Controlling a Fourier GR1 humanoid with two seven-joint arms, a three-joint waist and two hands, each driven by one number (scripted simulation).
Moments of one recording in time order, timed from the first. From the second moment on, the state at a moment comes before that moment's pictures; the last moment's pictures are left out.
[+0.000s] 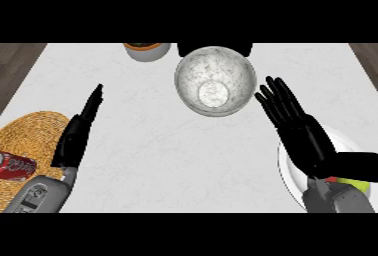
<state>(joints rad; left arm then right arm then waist) -0.22 0.46 -0.34 -1.44 0.08 0.34 0.02 -0.18 -0.24 0.21 -1.71 -0.45 0.07 -0.04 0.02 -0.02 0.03</state>
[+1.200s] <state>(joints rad) -0.21 0.34 -0.41 -1.54 0.24 0.09 0.00 -0.22 -0.86 0.10 -1.13 -0.10 0.23 0.37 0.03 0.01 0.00</state>
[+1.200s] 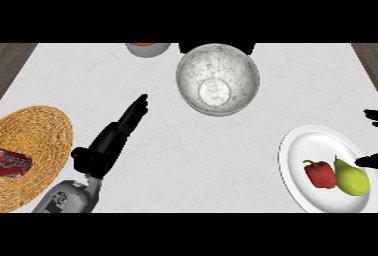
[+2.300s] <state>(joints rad) -0.17 0.32 -0.37 -1.58 0.22 0.06 0.03 -0.68 -0.78 0.28 -0.74 -0.28 0.91 0.82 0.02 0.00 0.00</state>
